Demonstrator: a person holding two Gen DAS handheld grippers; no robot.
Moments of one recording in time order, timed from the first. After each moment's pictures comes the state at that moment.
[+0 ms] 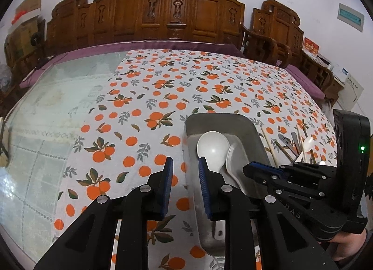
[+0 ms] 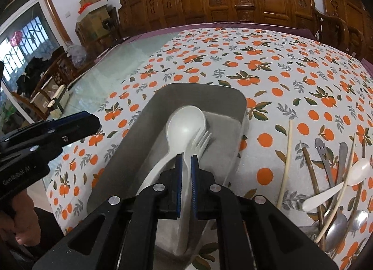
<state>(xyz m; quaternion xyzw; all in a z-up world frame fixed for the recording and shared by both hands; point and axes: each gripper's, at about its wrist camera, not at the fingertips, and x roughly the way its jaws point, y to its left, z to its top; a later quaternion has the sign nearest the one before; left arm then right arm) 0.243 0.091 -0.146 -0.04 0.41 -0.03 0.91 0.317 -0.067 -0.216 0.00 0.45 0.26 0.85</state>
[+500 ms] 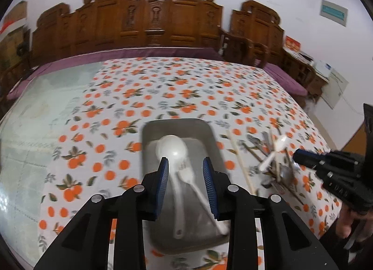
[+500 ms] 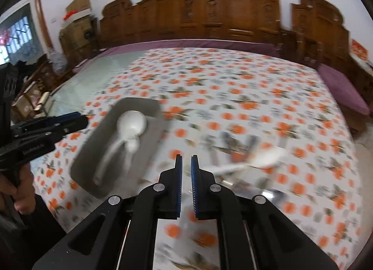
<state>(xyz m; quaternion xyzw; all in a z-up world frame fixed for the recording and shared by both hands) 0.233 0.035 -0.131 -0.02 0.40 -0.09 0.91 0.269 -0.196 -0.156 -0.03 0.41 0.18 0.89</state>
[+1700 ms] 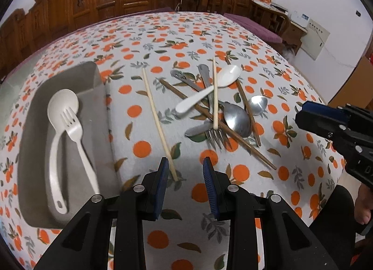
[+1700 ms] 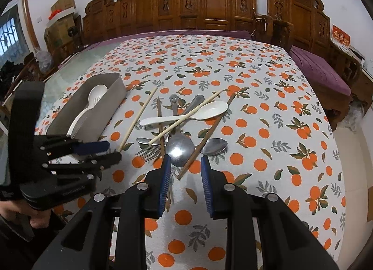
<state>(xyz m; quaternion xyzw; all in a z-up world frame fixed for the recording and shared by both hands) 0.217 -0.105 -0.214 0.04 0.48 -0.16 0.86 0.226 -0.274 -0.187 -0.03 0.43 0.14 0.89</state>
